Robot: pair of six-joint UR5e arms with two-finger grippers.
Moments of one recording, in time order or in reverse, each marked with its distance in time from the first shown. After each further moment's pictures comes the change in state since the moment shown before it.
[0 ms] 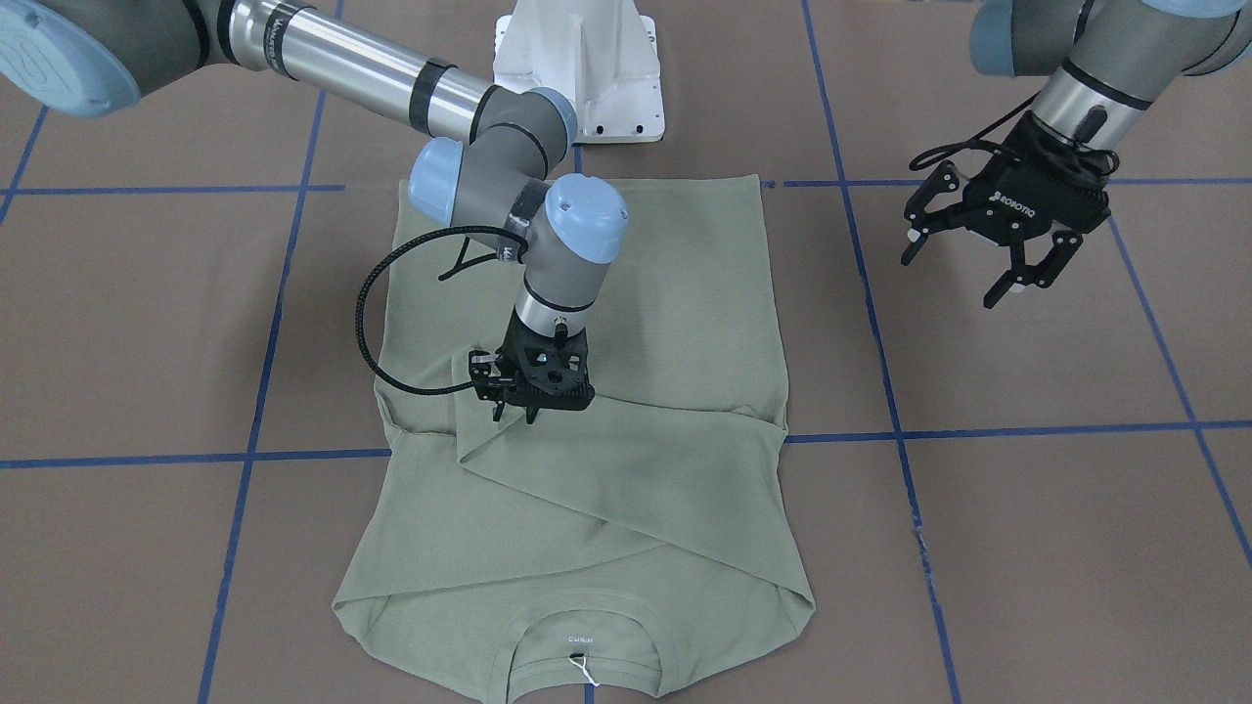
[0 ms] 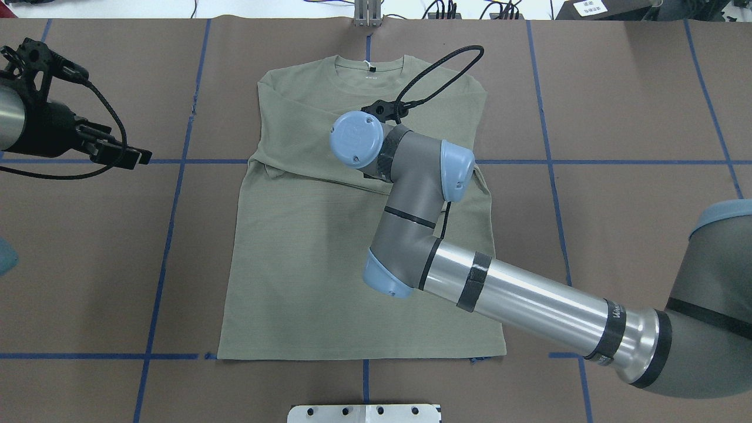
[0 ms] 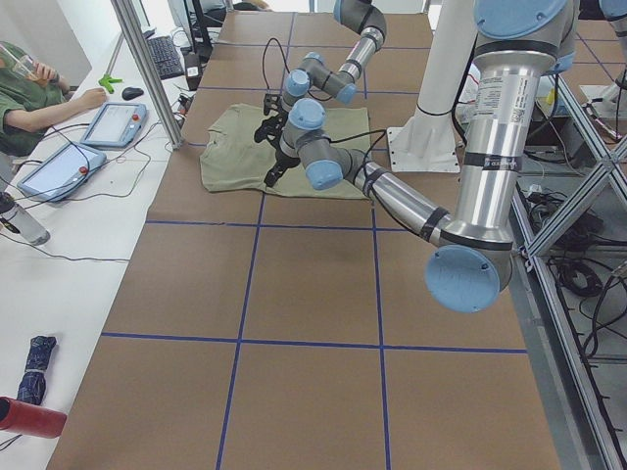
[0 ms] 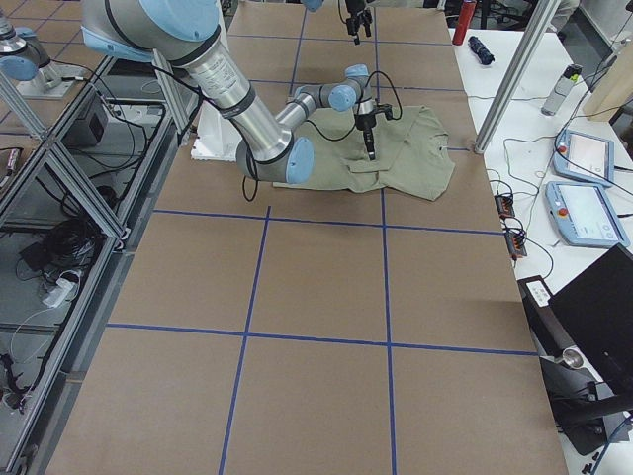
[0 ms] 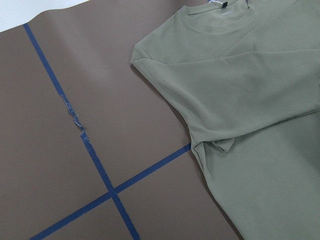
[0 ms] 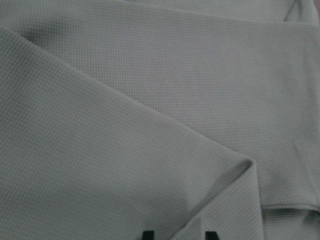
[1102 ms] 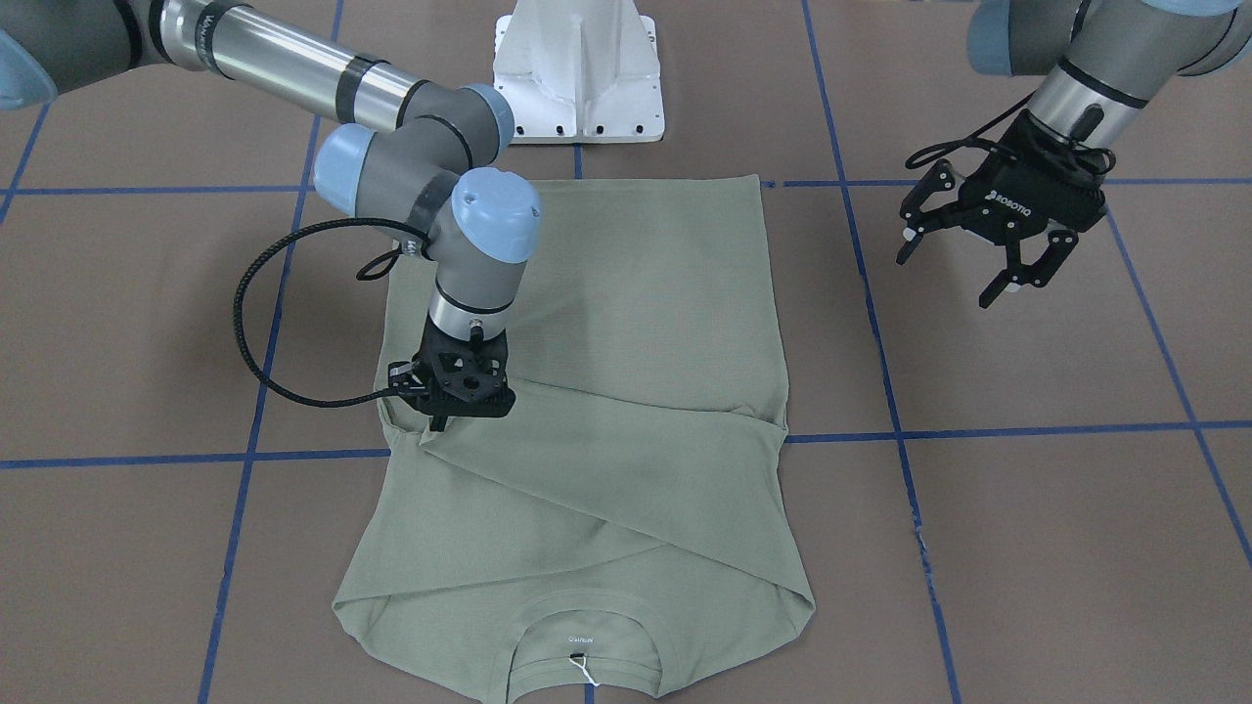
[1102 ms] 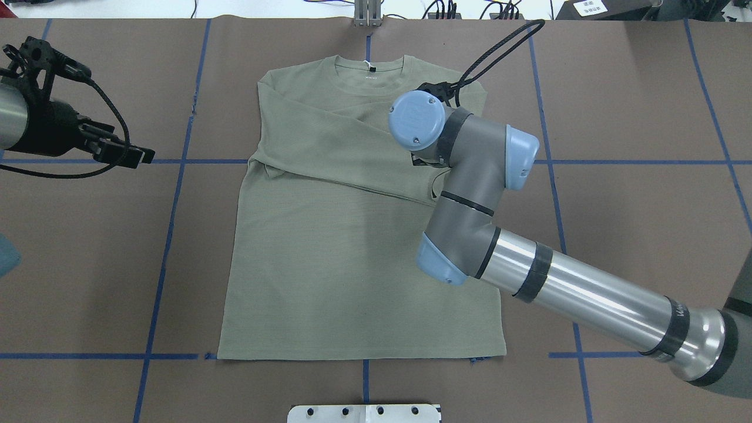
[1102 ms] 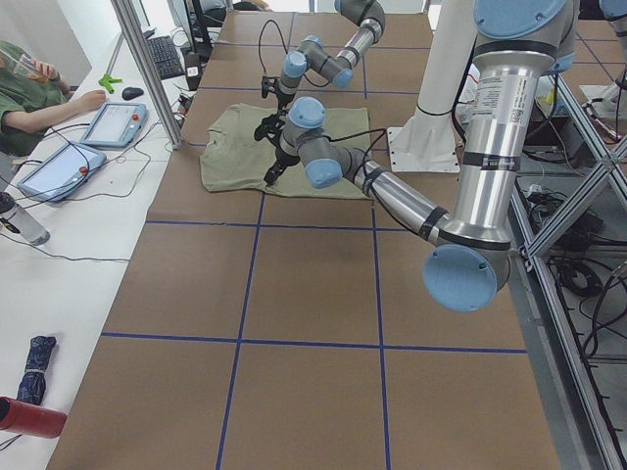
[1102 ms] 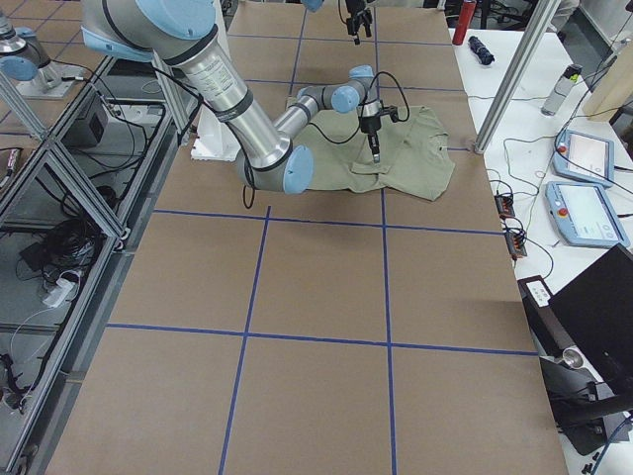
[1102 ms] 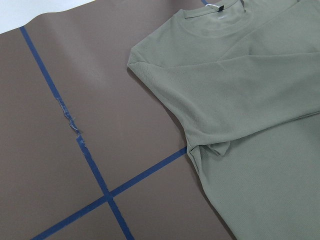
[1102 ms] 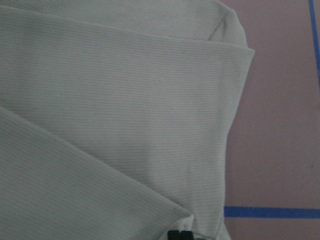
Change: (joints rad) left arm 0.002 -0.008 -0.001 0.000 0.000 -0.008; right arm 0.079 -0.172 0.208 -0.051 0.011 -0.147
